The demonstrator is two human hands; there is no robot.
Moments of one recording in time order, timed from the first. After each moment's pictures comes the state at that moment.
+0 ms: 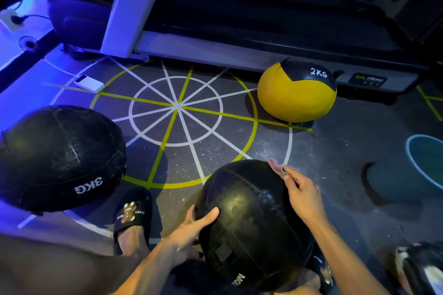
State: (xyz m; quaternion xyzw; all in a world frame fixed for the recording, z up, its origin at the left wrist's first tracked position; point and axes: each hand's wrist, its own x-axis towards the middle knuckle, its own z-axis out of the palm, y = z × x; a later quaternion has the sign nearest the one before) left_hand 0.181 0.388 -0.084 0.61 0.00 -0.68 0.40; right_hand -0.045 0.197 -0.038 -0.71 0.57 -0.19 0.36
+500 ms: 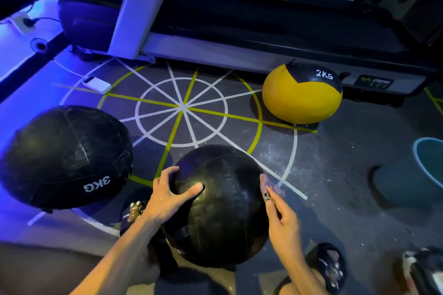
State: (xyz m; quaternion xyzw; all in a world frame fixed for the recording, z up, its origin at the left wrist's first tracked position) left_hand 0.255 0.380 -0.054 0.76 -0.25 -0.41 0.43; right_hand -0.016 0.286 -0.064 -0.63 0.58 -0.28 0.43
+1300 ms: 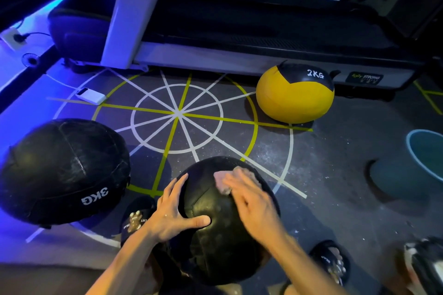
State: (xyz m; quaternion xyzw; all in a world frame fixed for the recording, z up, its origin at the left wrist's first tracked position) left_hand 0.264 0.388 -0.065 0.74 -0.42 -0.45 0.26; right_hand 0.041 0.273 -0.029 -0.85 0.35 -0.23 0.31
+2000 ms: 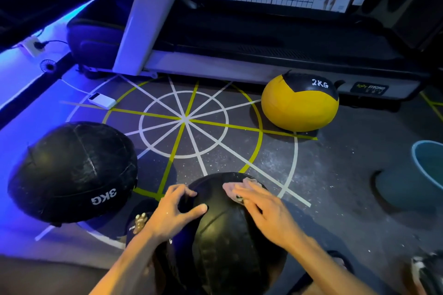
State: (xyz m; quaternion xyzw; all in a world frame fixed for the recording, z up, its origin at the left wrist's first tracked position) left_hand 0.265 0.395 -0.049 0.74 -0.42 -0.38 0.37; right_hand 0.014 0.258 -0.024 -0.87 0.31 -0.13 0.35
